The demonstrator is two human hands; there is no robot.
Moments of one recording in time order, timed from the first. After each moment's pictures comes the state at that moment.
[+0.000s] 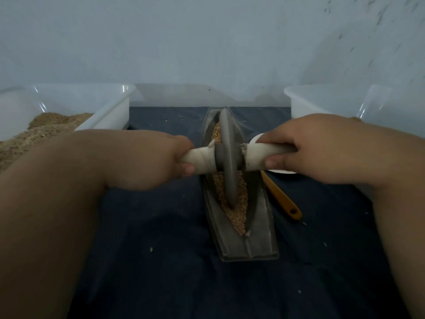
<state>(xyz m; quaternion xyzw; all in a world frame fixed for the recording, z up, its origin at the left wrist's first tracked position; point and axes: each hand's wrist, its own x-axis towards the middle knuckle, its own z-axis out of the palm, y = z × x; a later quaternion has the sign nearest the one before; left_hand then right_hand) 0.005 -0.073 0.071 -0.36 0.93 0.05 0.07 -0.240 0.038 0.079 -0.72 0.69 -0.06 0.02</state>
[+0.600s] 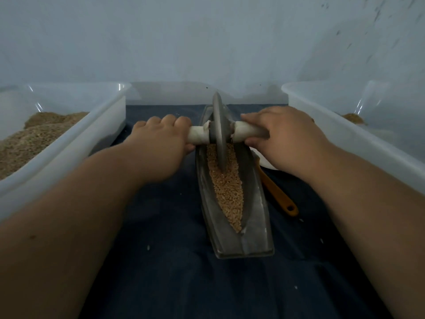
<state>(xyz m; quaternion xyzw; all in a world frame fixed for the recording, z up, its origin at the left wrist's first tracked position) -0.018 -0.105 0.029 -0.40 0.90 -0.13 -0.11 -0.244 -0.008 0.036 -0.67 0.70 -0.20 -0.13</state>
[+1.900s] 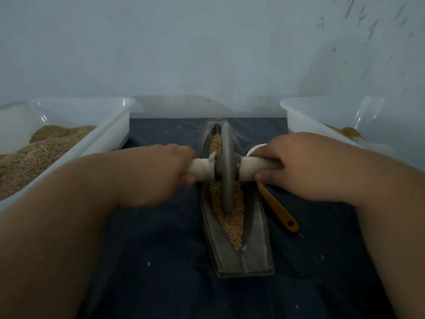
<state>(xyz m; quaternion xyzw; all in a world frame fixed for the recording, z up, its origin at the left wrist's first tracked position) 0.004 -0.086 0.056 -0.32 0.95 0.00 0.01 -0.235 0.031 0.069 -0.72 0.69 -0.05 -0.02</state>
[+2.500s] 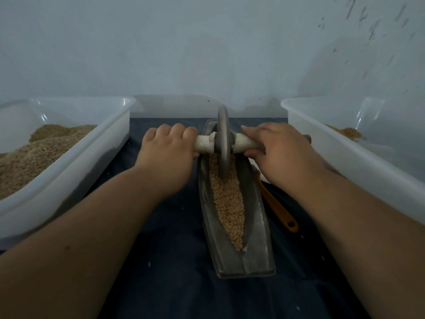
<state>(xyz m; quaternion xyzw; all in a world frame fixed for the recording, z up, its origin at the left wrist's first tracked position) -0.032 -0.109 0.019 -0.40 0.88 -0.20 -0.17 -0.246 -0.019 0.021 -0.66 0.69 -0.24 -0.15</state>
